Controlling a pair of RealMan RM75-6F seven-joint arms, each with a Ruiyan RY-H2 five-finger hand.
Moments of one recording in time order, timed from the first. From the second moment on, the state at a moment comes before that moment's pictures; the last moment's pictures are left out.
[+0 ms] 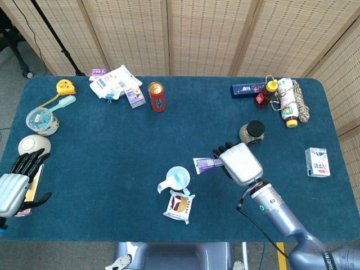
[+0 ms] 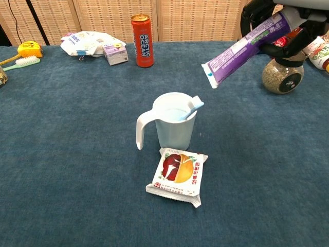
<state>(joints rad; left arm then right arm) -0.18 -0.91 0.01 -1.81 1.58 1.37 -0.11 0.71 -1.14 0.14 -2.02 -1.22 1.13 -0.67</state>
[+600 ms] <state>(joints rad) -0.18 -0.89 0.01 -1.80 1.59 1.38 -0.16 0.79 -1.33 0.12 -2.05 -1.16 1.15 -1.02</state>
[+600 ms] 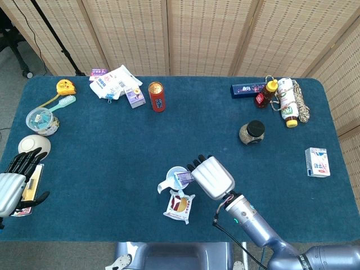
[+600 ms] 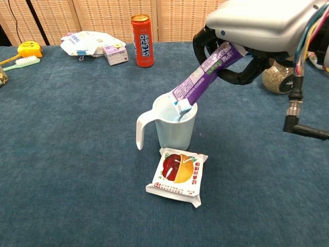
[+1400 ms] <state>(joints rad) -0.19 -0.88 0.02 -1.80 1.59 1.36 -0.18 0.87 -1.46 0.07 -1.97 -1.12 1.19 -1.33</state>
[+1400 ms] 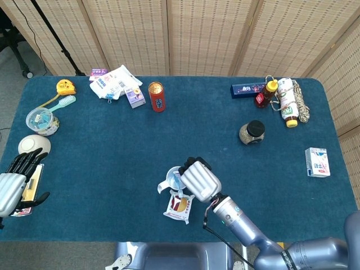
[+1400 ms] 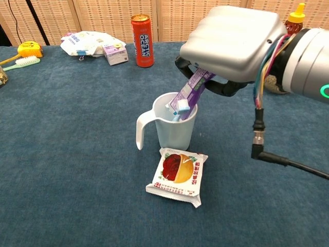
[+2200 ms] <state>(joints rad) -0.19 -0.88 0.02 -1.79 1.59 1.36 -0.19 0.90 -1.51 0.05 -1.94 -1.08 1.20 -1.38</state>
